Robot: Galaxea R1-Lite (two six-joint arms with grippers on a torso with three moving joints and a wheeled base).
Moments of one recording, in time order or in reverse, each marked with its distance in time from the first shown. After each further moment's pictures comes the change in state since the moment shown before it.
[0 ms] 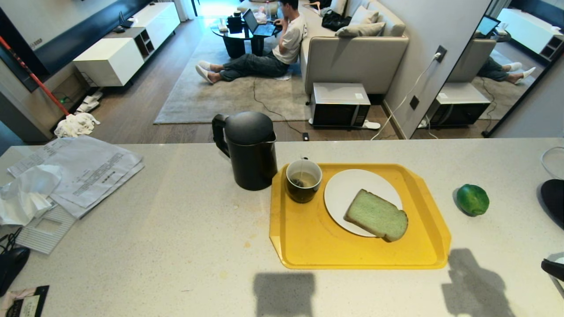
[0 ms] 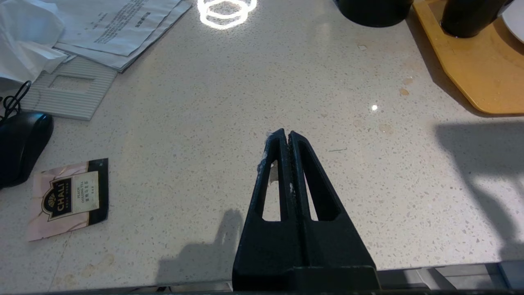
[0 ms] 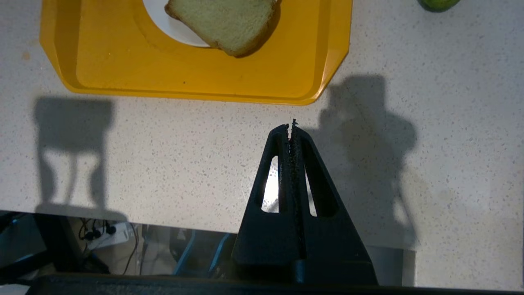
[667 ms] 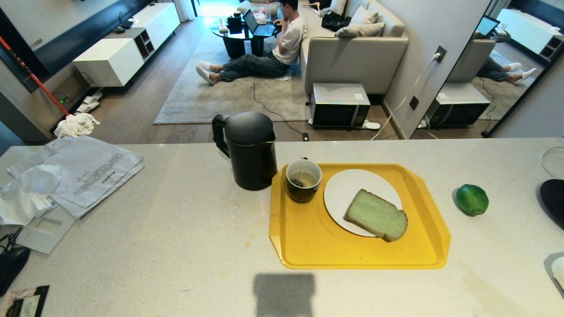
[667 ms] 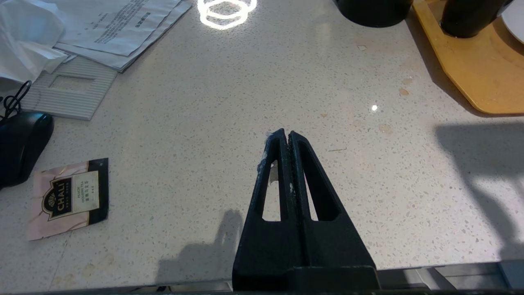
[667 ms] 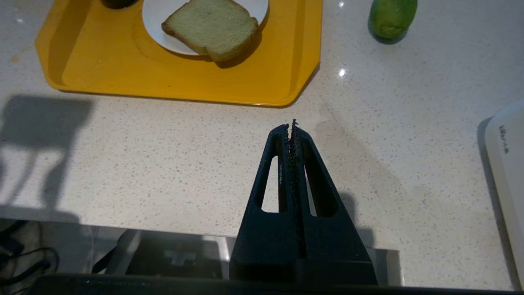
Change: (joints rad) left arm 0.000 0.000 0.000 0.000 0.000 0.000; right arm -0.016 -0.584 0.413 -0.164 -0.037 -0.057
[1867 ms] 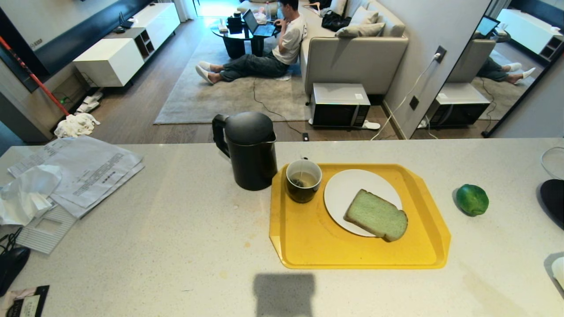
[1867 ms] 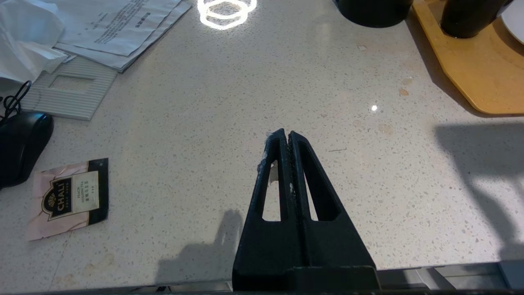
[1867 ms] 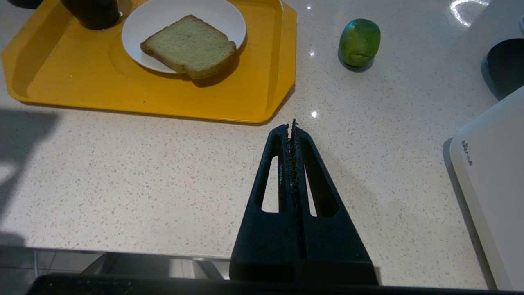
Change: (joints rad) left arm 0.000 0.000 0.000 0.000 0.000 0.000; right arm -0.014 -0.261 0.170 -0.083 -0.052 -0.070
